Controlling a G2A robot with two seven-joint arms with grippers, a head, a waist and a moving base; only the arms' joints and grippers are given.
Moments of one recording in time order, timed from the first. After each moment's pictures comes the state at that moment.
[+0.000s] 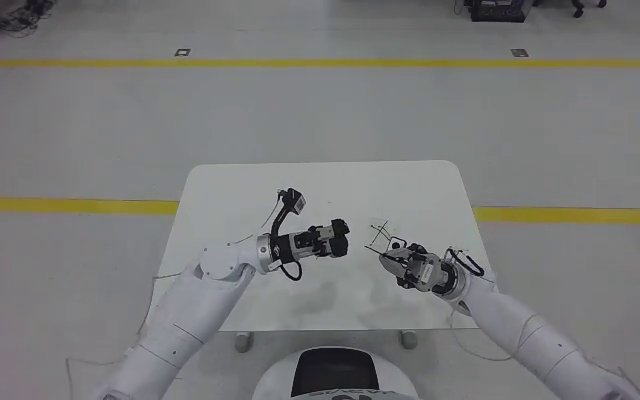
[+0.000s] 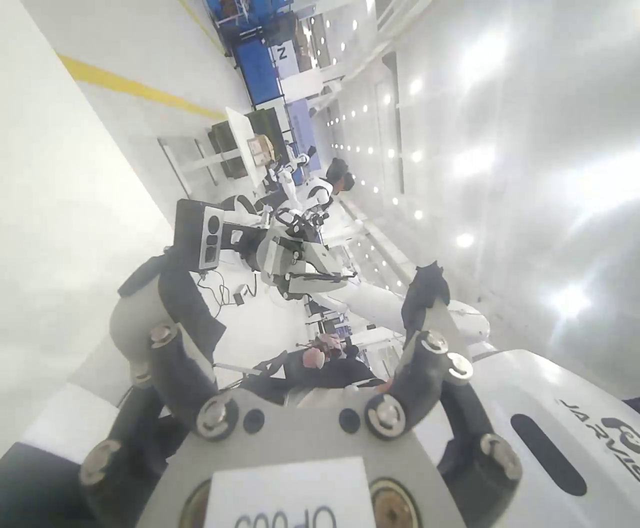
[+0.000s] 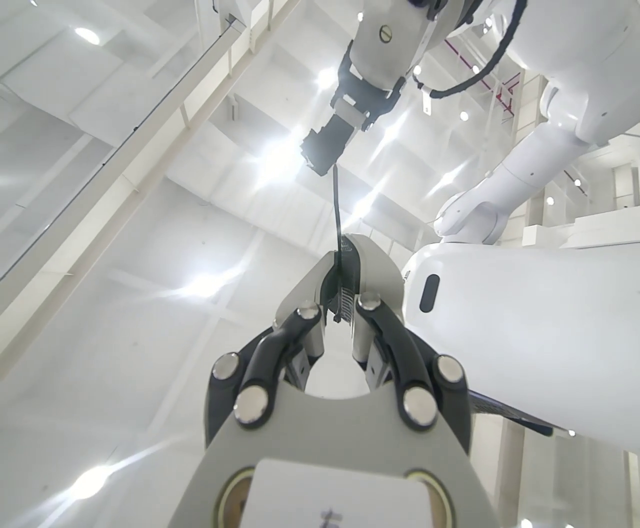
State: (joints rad) left arm 1.28 -1.18 -1.02 -1.47 -0.45 -0.34 -0.91; right arm -1.26 -0.91 0.74 -1.29 1.57 0.34 1.39
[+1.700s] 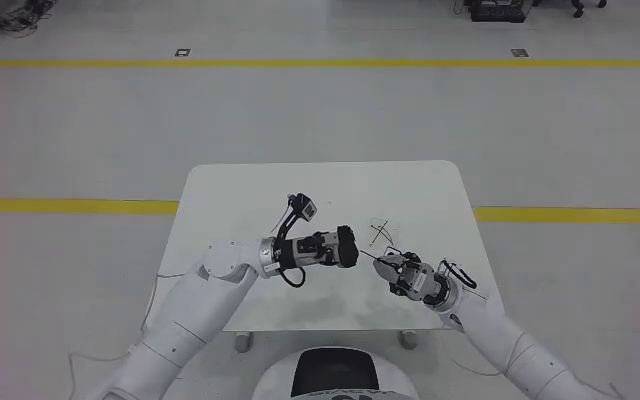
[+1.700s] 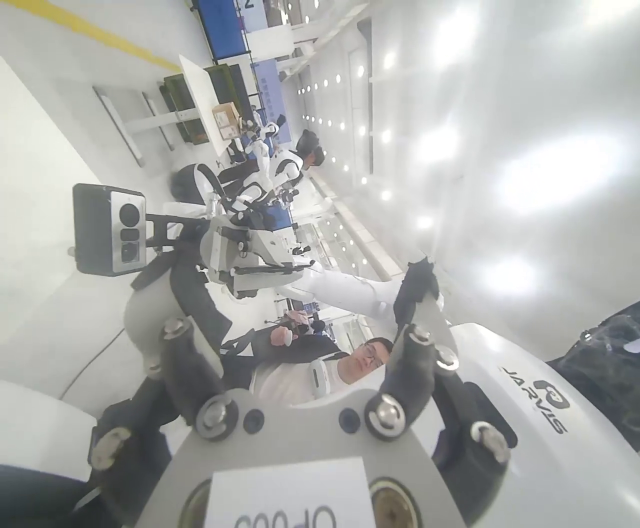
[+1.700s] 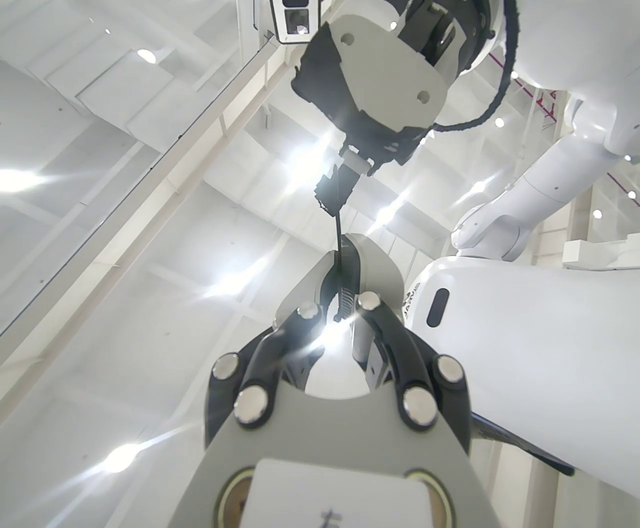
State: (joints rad) left arm 1.26 -1.18 -0.98 -1.47 -0.57 -0.30 -1.01; right arm -1.39 -0.98 0.83 -1.32 1.57 0.34 1.33
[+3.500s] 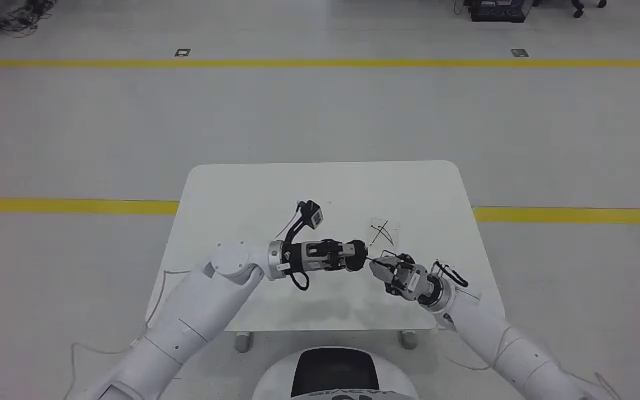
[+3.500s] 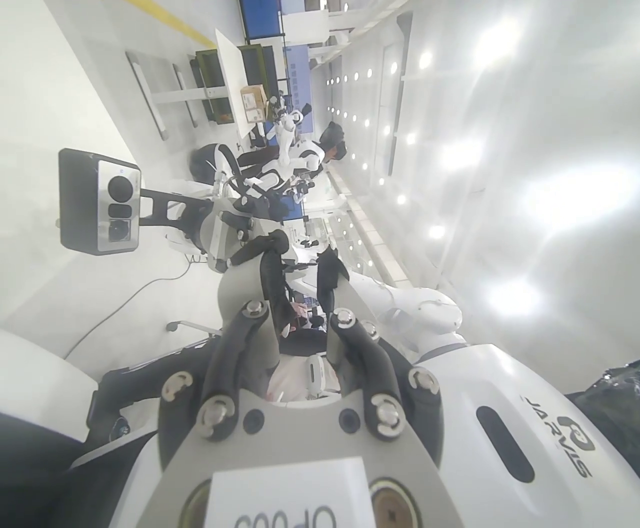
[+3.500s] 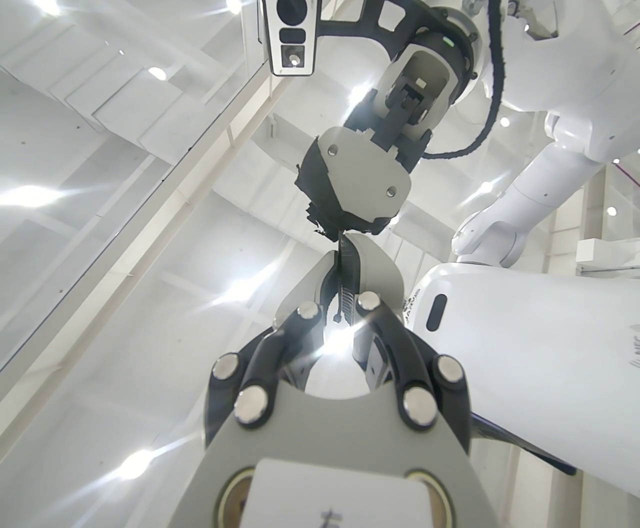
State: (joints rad) left arm 1.22 -1.16 -0.90 -1.45 -0.57 -0.22 -0.99; right arm -1.32 -1.03 0.76 -1.16 1.57 0.34 1.39
